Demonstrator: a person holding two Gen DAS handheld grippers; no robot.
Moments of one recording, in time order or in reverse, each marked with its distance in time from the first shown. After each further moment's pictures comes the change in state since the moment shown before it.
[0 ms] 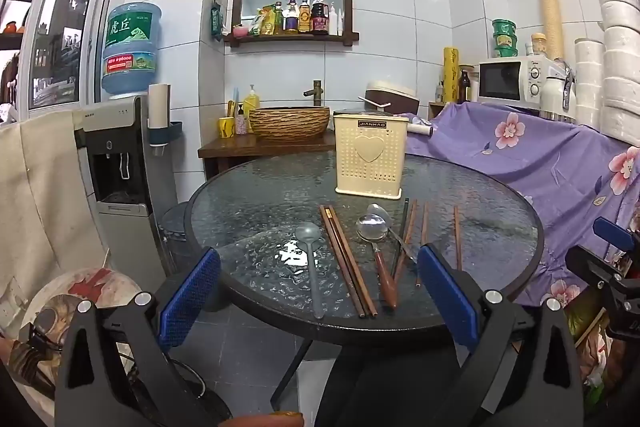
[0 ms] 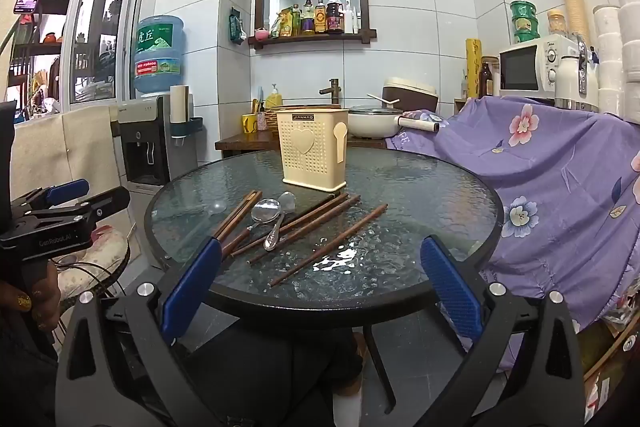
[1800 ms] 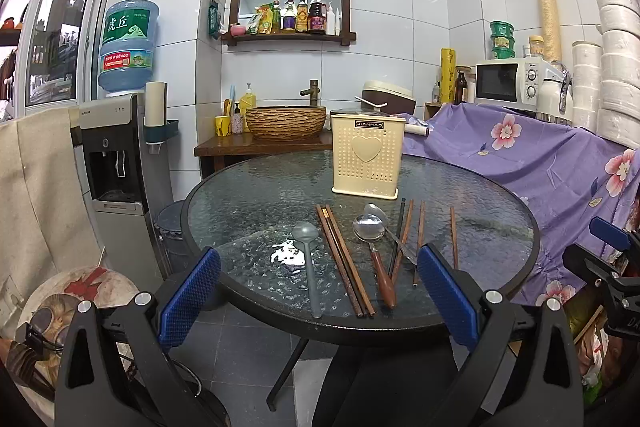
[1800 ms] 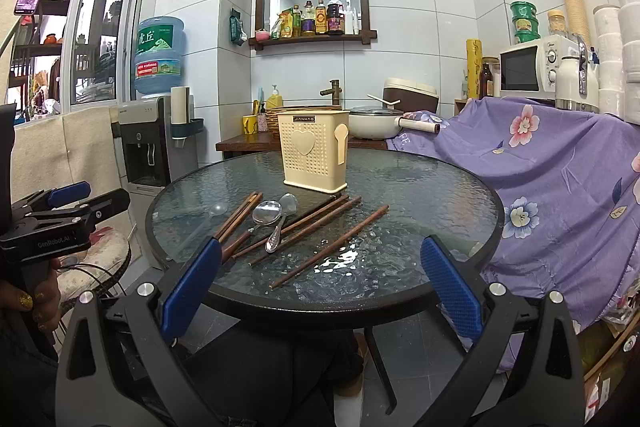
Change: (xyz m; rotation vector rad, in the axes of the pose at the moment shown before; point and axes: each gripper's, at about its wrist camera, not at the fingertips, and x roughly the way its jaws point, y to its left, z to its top) left arm 0.001 0.002 0.000 -0.010 0.002 -0.017; right arm 0.000 0.000 0.001 -0.001 0.000 -0.003
